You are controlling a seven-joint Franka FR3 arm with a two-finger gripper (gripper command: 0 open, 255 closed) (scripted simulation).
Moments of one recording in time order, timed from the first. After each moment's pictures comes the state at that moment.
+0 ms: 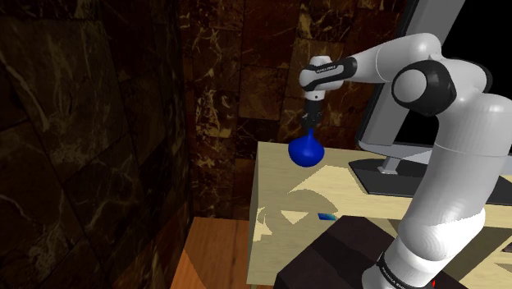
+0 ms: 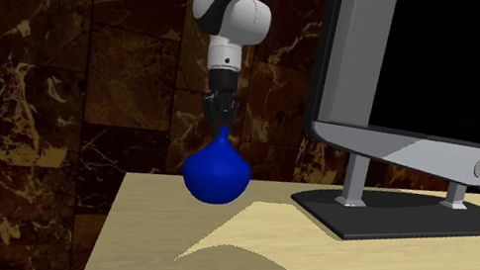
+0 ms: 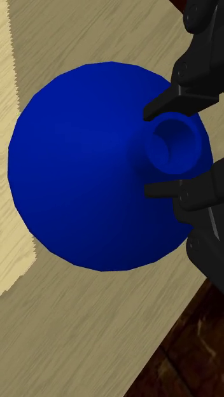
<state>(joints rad) -0.18 0.23 -0.19 -1.74 0.00 1.86 -0.37</state>
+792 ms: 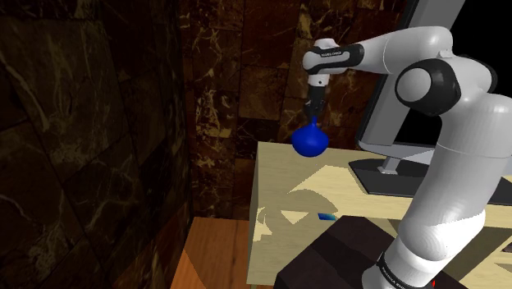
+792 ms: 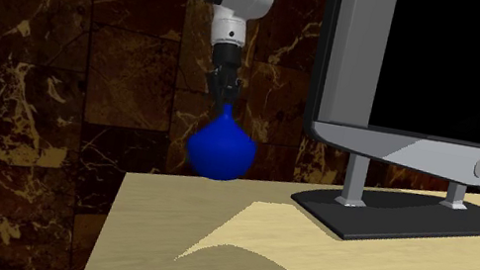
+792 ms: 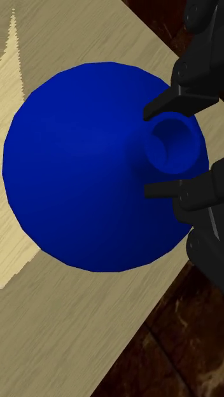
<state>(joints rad) -0.18 0.21 -0.19 -1.61 -0.01 1.70 -0.37</state>
